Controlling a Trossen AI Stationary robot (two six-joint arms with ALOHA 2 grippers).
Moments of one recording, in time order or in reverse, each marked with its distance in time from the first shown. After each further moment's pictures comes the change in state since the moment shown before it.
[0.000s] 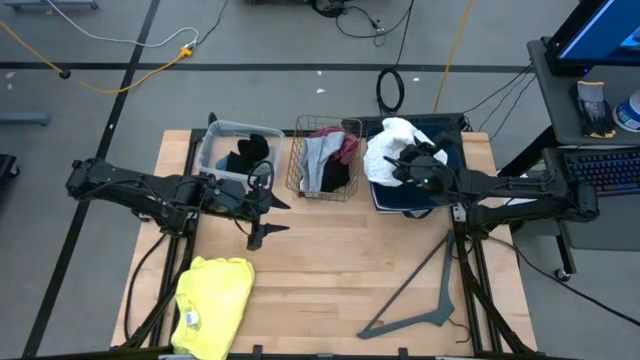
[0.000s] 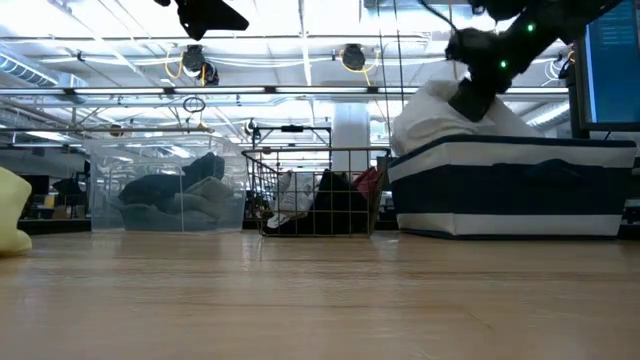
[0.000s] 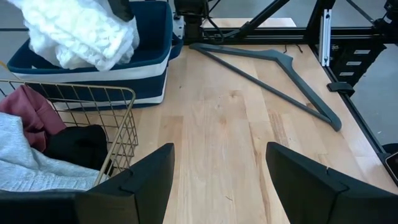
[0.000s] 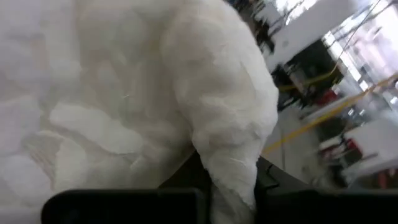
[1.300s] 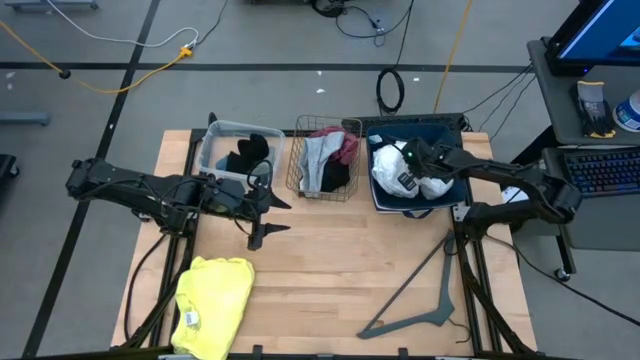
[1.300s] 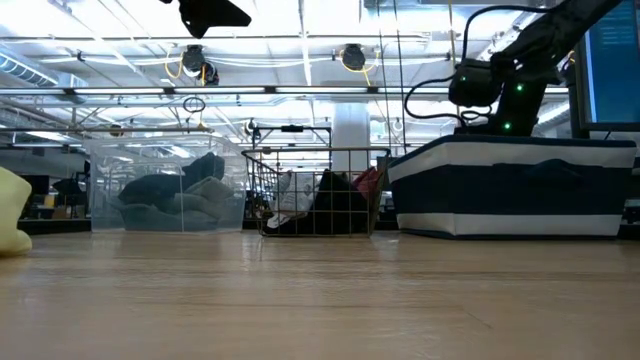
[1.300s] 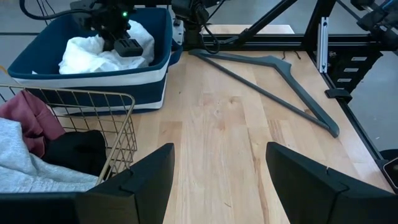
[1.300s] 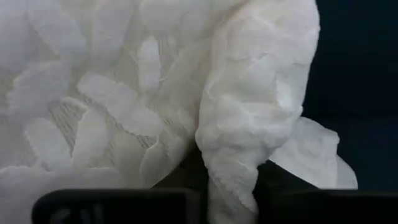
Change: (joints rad) left arm 0.000 0.000 0.000 0.023 0.001 -0.003; right arm -0.438 0.238 0.002 -0.376 -0.684 0.384
